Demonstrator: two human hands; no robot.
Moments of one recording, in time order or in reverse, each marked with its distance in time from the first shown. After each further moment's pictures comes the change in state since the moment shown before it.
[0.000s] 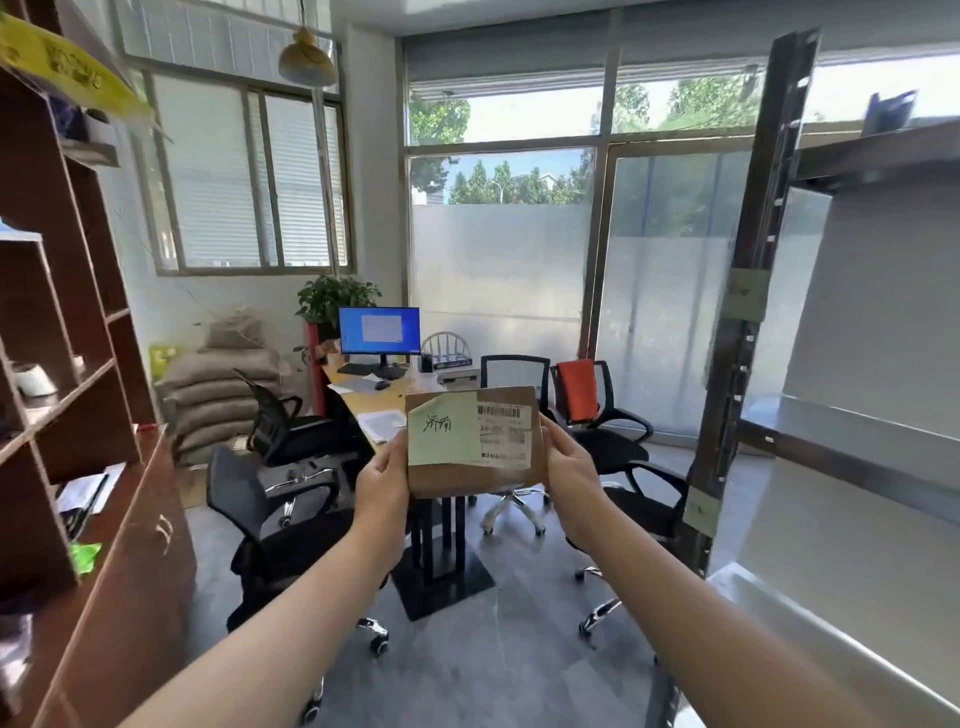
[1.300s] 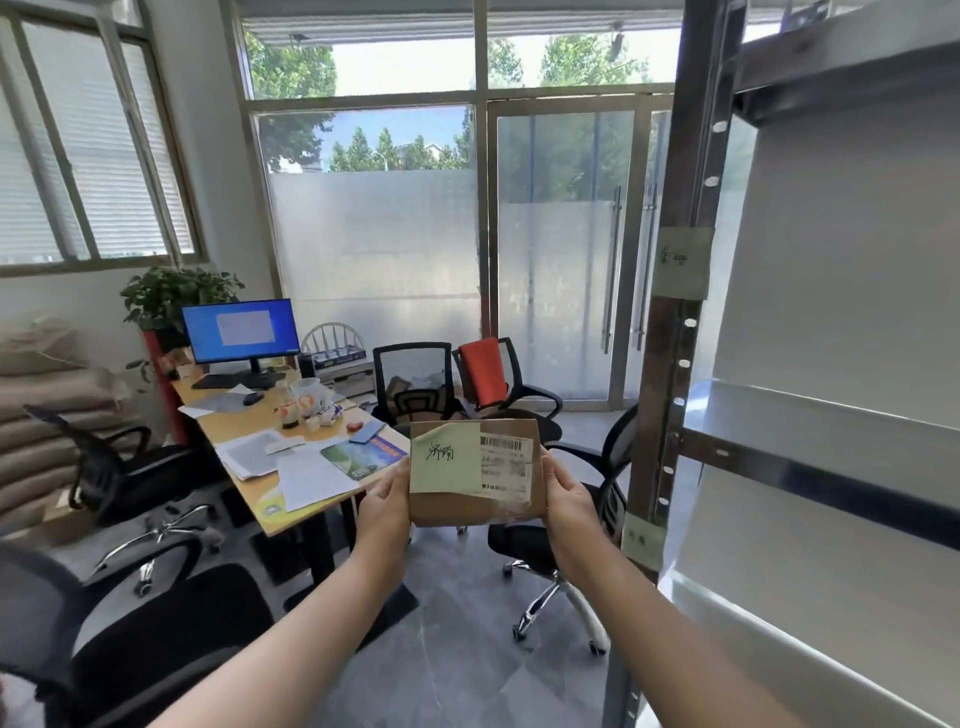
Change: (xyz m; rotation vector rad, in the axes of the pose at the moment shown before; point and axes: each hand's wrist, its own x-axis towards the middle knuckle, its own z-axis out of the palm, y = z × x) left_hand 0.166 -0.135 0.167 0.138 -0.222 -0.178; right_hand 0.176 0.075 -0.141 0.120 0.312 0.080
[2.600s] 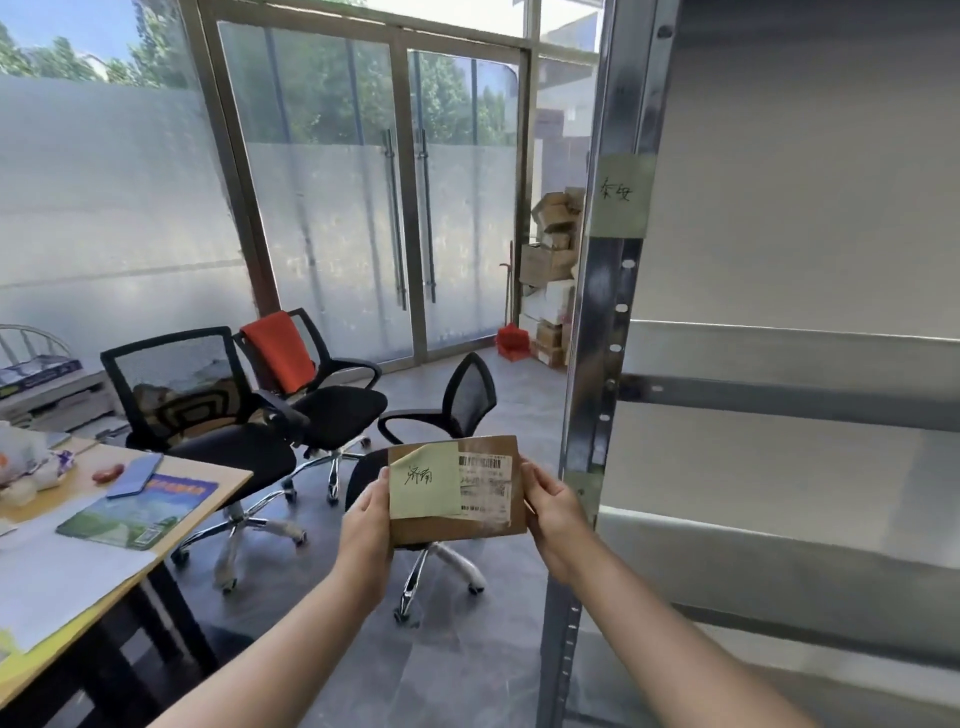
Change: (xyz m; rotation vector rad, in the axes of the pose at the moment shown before) left_hand 0.138 -0.078 0.049 0.007 -0.547 -0.239; right_hand 0.039 0.054 -0.016 0.042 0.465 -0.044
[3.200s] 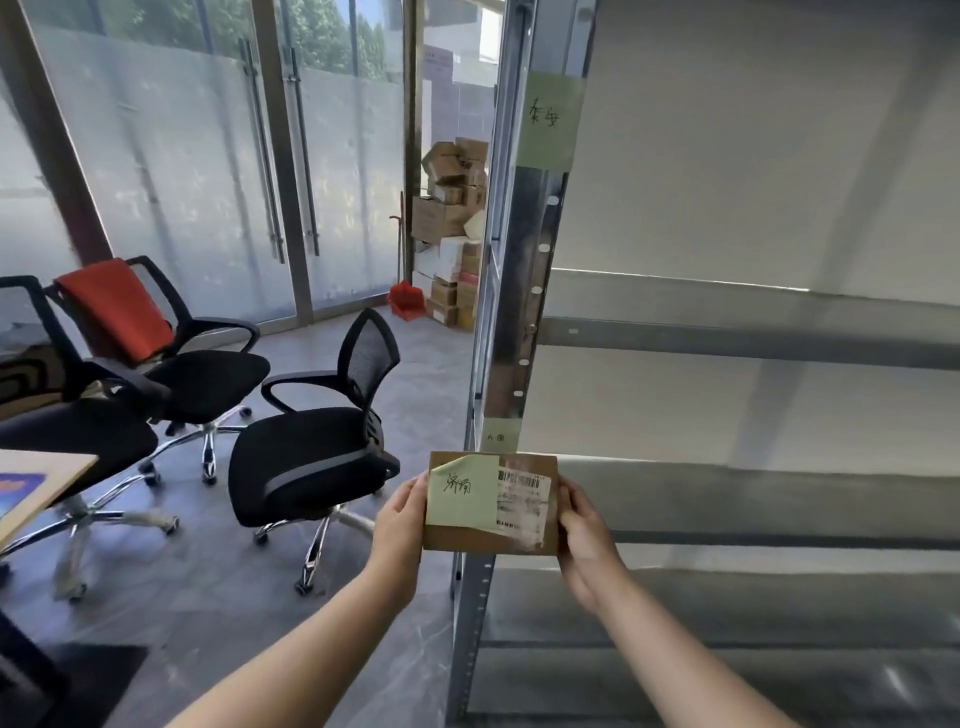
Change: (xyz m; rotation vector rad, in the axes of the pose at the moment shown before) left_hand -0.026 -0.086 0.068 0.091 -0.286 -0.160; right_hand -0.062 0.037 -0.096 -0.024 0.406 -0.012
